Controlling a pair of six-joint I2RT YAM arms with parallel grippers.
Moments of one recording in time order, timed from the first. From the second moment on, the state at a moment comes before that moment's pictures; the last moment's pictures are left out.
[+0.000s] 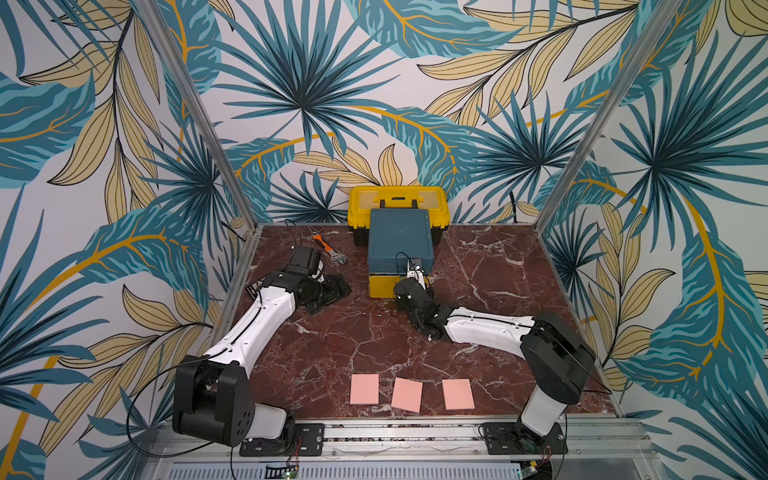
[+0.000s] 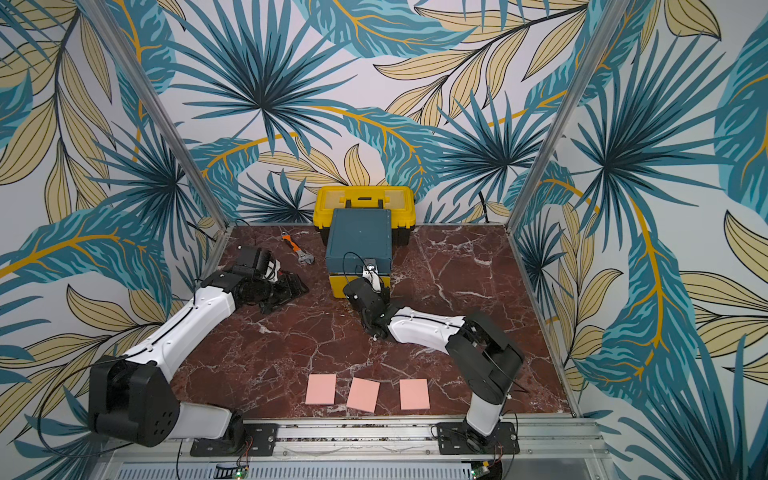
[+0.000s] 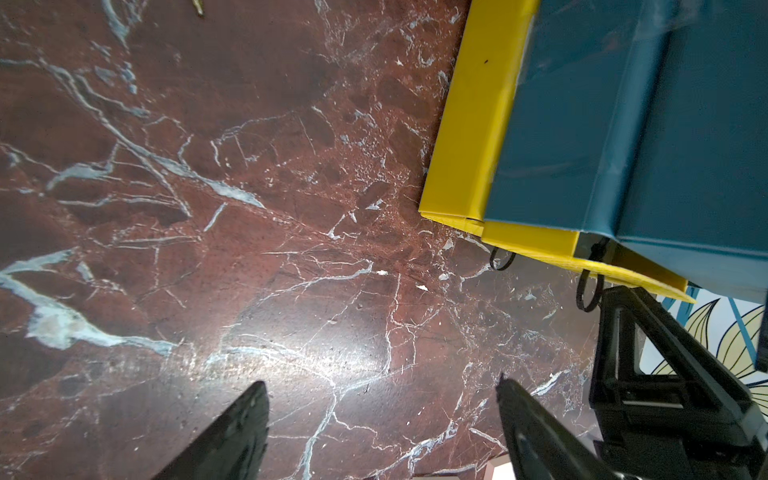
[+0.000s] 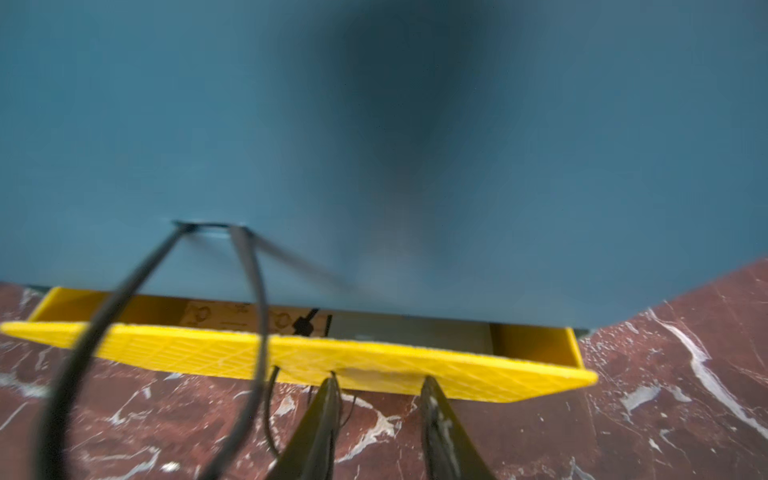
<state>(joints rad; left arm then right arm) -0.20 1.41 1.10 -0.72 0.29 -0.66 0.82 1.77 1.06 0.09 0.70 0.45</state>
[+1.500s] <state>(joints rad) -0.20 1.45 1.10 -0.63 0.39 -0.65 0.75 1.37 0.57 0.22 0.39 0.99</state>
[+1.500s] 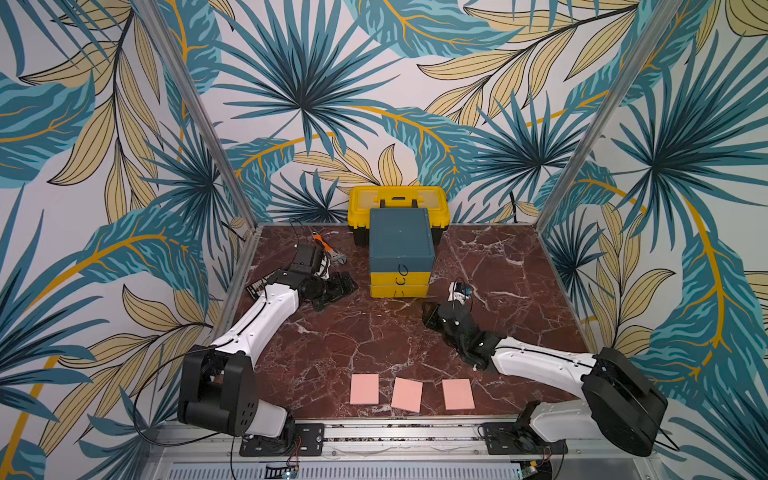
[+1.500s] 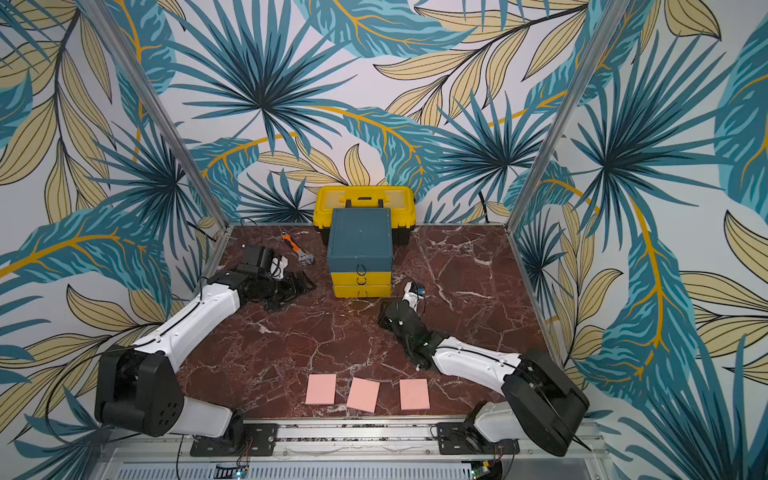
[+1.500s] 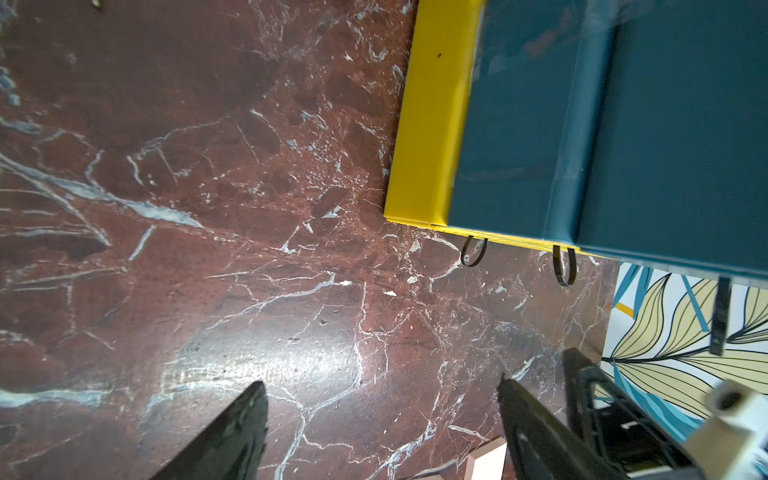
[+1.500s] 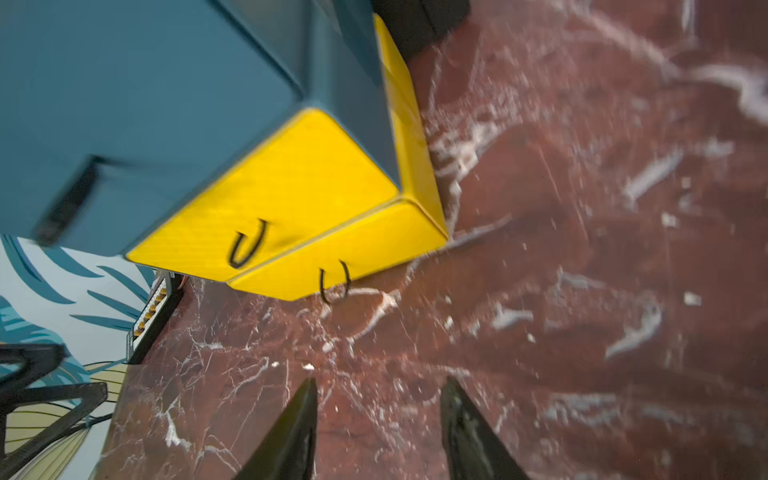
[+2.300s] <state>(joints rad) -0.20 1.41 0.98 -0.53 0.43 -0.65 0.75 1.88 0.54 0.95 0.14 1.30</state>
